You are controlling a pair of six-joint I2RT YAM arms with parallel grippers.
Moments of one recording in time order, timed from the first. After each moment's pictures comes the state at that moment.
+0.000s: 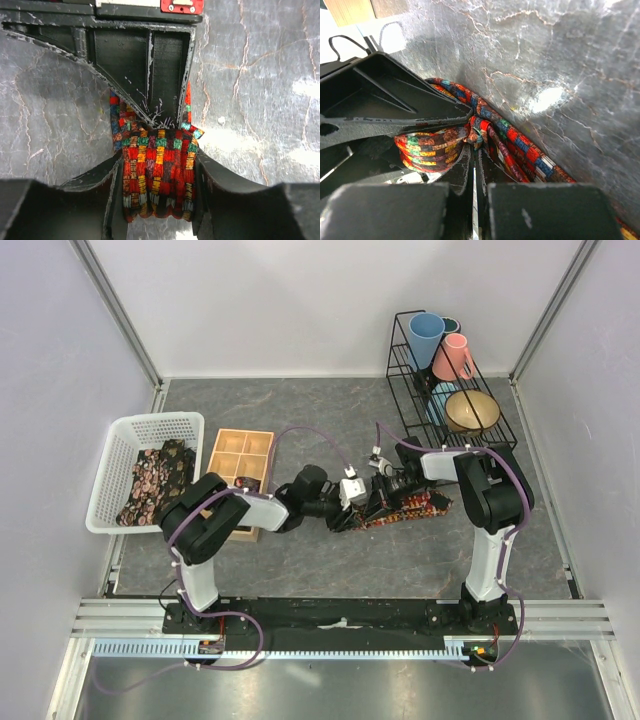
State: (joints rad) left arm -0.77 1.86 0.77 0.55 0.56 0.25; right arm 0.30 2.00 1.06 -0.45 -0.92 0.17
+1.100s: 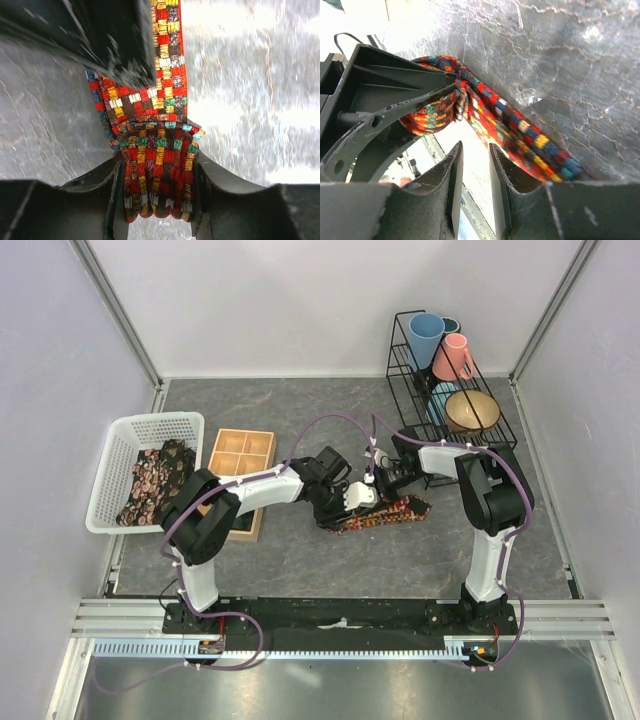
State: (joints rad) left arm -0.79 1.87 1.19 -0.49 0.38 0.63; right arm 0.32 1.99 1.14 -0.52 -0.93 0.14
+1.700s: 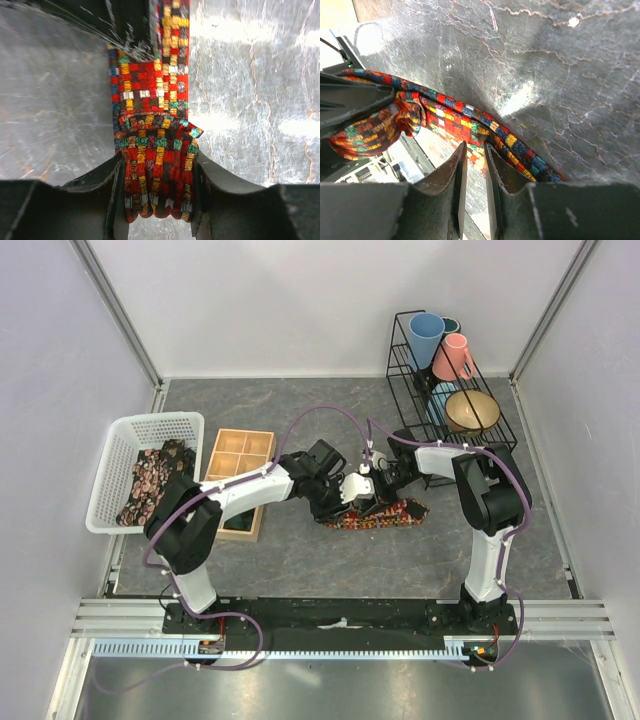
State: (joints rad) left arm -0.77 1.76 1.18 -0.53 0.38 0.60; right arm 0.34 1.99 1.15 -0.53 -0.81 0.13
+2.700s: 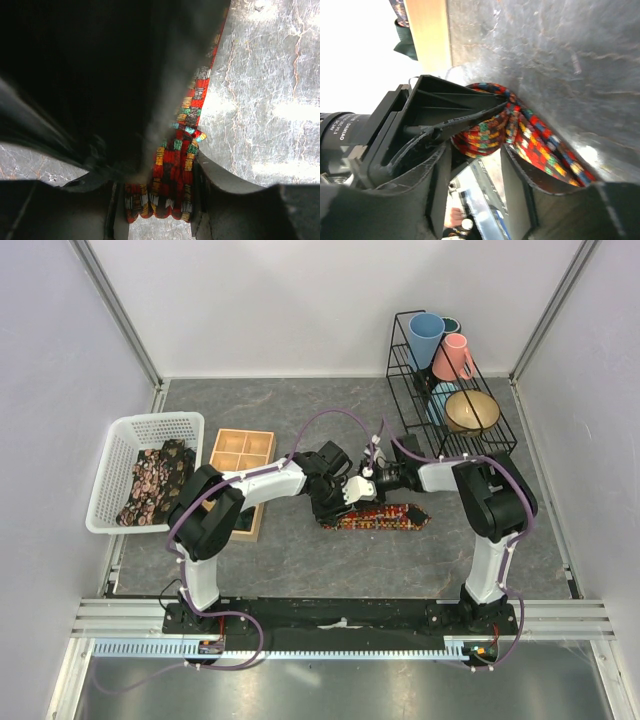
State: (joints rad) left arm -0.77 1.91 1.26 -0.58 0.32 0.60; right arm 0.35 1.93 0.96 0.05 -1.02 0.69
